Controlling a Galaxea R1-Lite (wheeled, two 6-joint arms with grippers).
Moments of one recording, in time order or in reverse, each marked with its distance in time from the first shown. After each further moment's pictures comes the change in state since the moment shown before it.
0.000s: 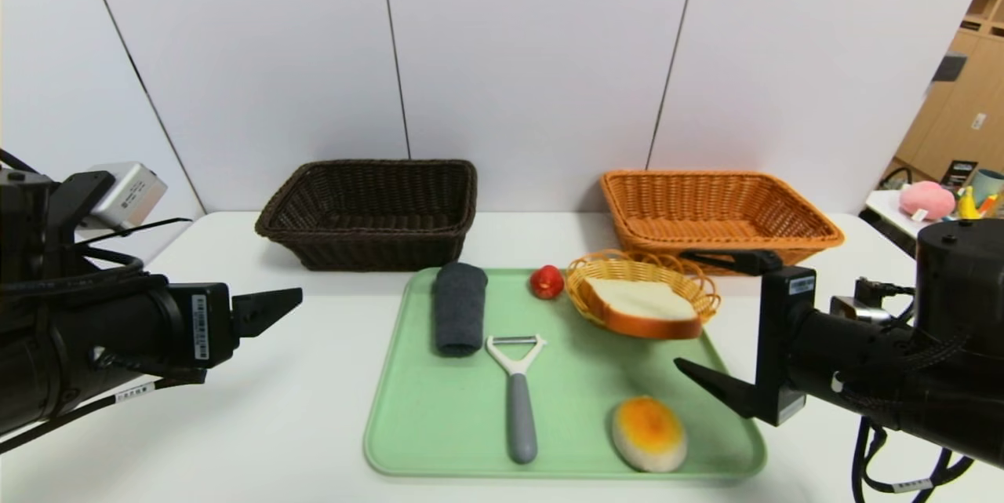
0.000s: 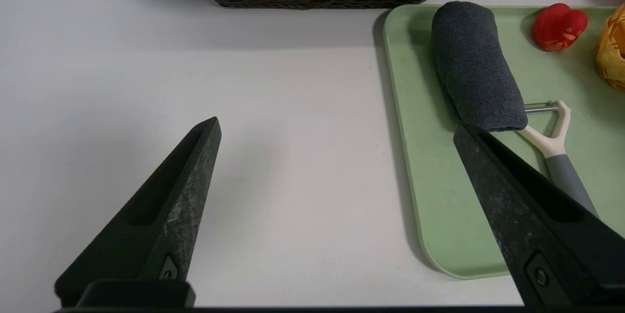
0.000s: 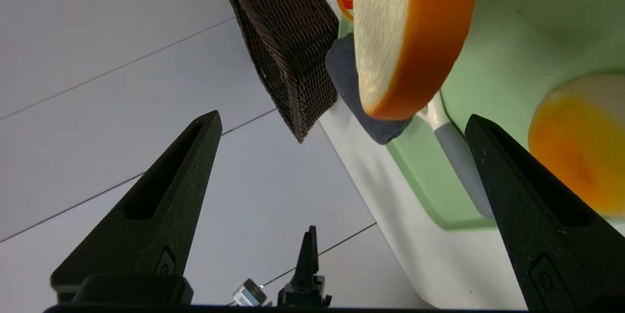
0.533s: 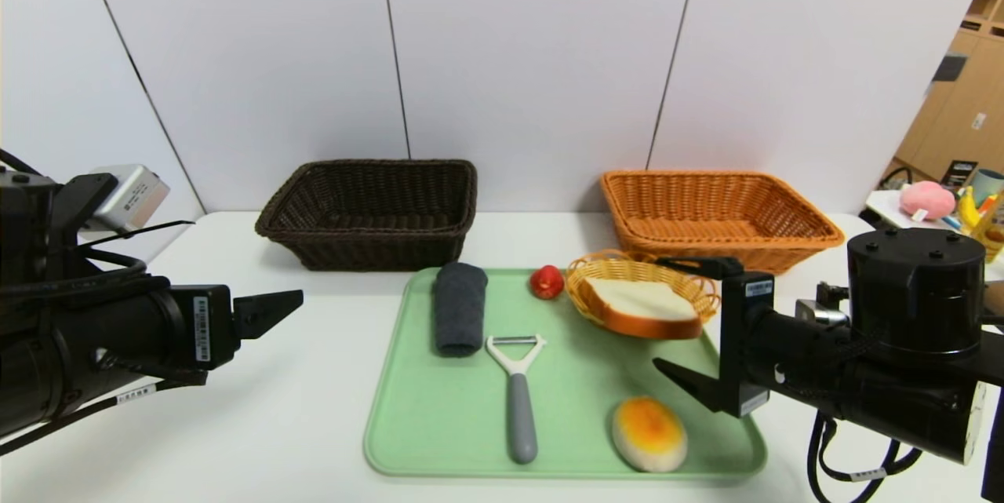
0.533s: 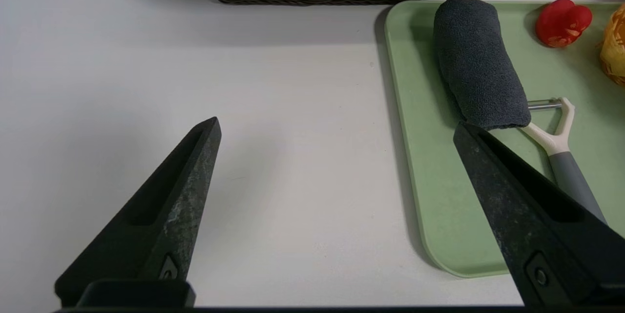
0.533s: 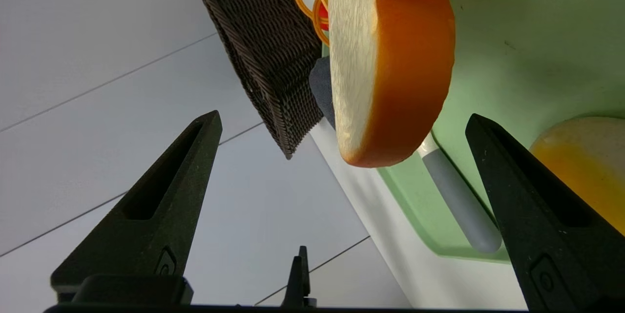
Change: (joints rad) left arm 0.000 0.003 0.002 0.000 0.000 0.001; right arm 0.000 0.110 -0.005 -0.072 -0.005 0.004
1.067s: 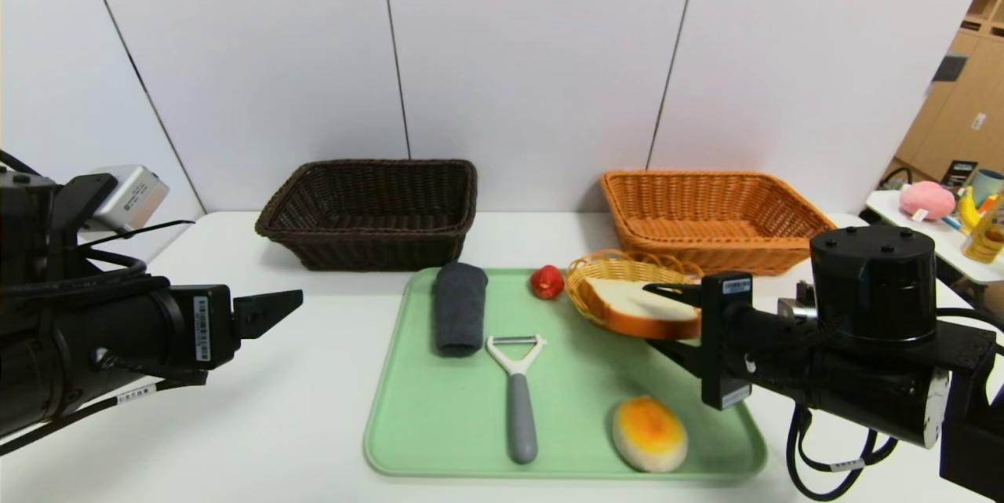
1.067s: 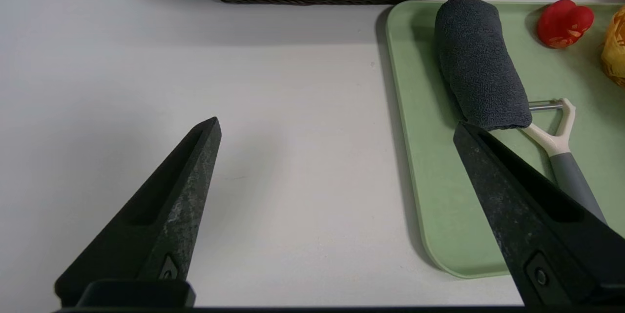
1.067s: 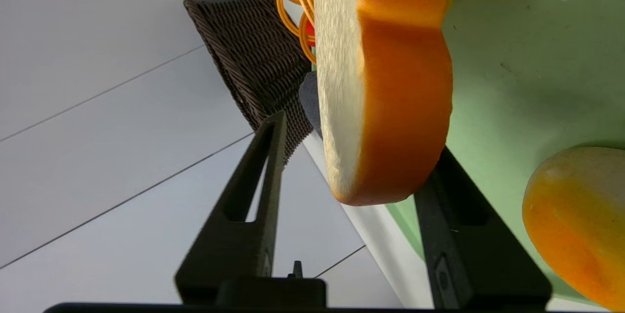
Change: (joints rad) left arm 0.001 0.000 0.000 0.000 0.002 -0.004; right arm -0.003 0.062 -0.033 -0.002 -0.001 0.002
